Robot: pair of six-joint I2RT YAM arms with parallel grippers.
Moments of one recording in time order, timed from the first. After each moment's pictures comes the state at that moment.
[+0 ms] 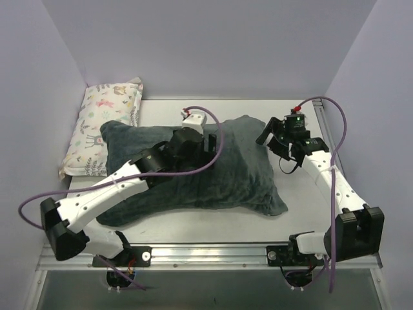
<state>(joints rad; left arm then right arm) -0.93 1.31 1.34 -0.59 -0.38 -0.54 0.19 1.31 1.07 -0.54 0.02 0.63</state>
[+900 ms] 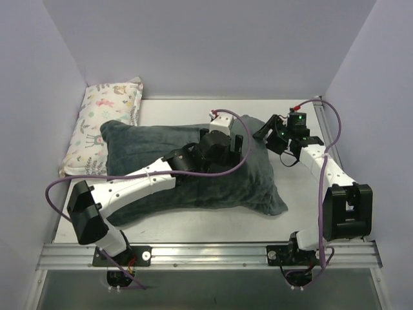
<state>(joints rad) -1.05 1.56 1.43 -0.36 -0.45 -0.54 0.08 1.48 1.01 -0.26 -0.25 0.70</state>
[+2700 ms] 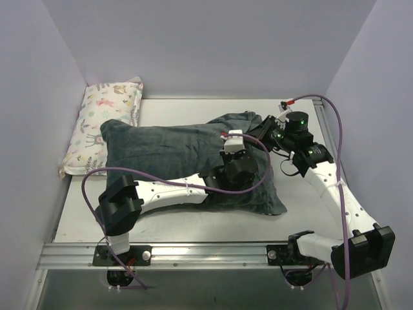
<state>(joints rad) -1.21 1.81 1.39 0.05 -0.98 -0.66 0.28 1.18 1.05 -0.33 -0.41 0.86</state>
